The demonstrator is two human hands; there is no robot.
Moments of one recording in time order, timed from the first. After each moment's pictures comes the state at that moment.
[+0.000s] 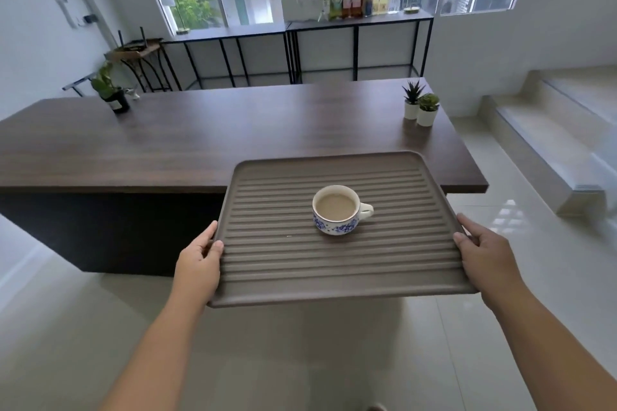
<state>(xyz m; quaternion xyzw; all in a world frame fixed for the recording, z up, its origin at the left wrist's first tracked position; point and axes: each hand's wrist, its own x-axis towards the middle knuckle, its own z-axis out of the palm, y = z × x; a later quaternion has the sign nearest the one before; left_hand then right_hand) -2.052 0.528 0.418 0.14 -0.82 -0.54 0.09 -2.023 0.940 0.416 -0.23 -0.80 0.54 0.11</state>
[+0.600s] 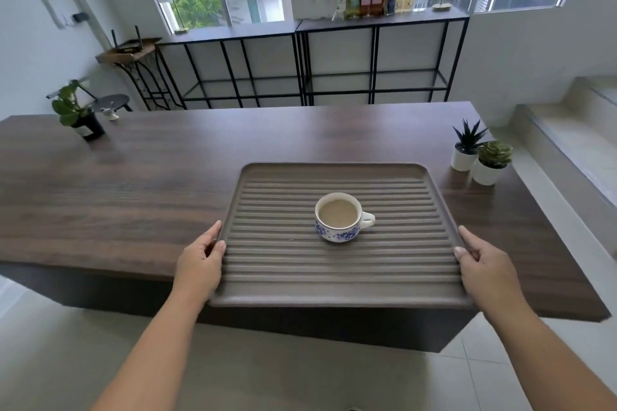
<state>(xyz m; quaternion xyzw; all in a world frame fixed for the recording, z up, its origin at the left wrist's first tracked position) -2.323 0.515 0.401 0.14 -0.87 -0.47 0.07 -2.284 0.941 0.393 -0.19 -0.85 0.48 0.08</state>
